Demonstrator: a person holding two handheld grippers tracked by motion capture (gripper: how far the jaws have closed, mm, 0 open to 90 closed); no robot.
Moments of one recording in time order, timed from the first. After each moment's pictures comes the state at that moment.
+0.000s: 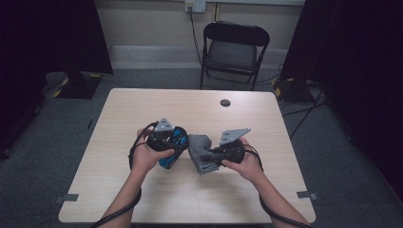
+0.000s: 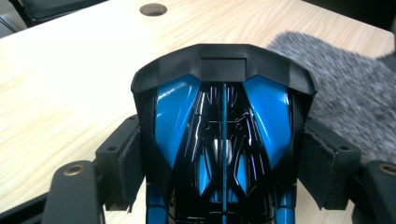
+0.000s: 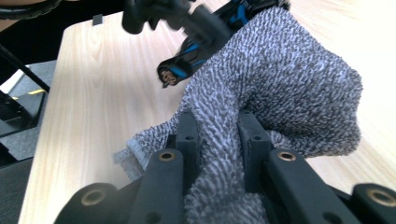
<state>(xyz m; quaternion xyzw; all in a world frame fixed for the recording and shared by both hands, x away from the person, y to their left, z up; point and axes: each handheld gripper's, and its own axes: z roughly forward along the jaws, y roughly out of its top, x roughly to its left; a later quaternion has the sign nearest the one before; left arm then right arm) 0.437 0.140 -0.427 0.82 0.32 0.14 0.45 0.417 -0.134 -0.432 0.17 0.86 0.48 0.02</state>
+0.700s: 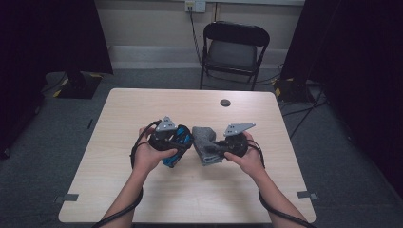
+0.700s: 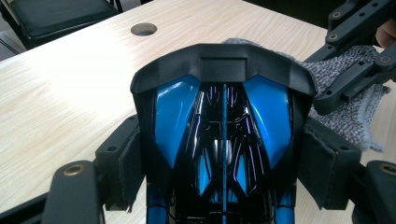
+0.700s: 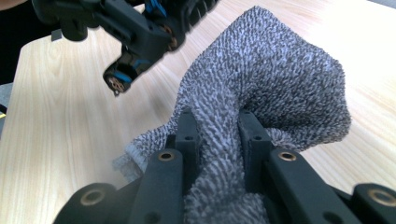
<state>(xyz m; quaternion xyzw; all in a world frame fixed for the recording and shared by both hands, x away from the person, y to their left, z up) 0.430 0.129 -0.413 0.82 0.30 0.14 0.46 0.436 -0.142 -0.428 0.23 0.85 0.48 0.05</state>
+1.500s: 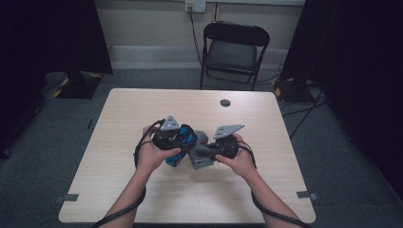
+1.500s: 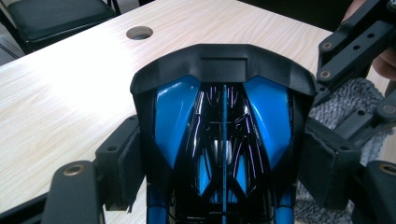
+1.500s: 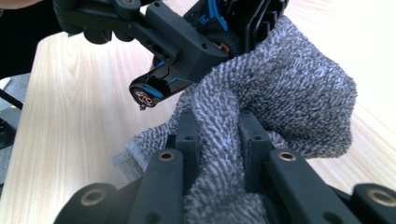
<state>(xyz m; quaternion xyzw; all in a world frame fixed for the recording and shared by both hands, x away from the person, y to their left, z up) 0.433 0.117 -0.411 0.83 0.29 0.14 0.46 0.431 -0.116 -0.433 0.20 0.85 0.48 0.04</state>
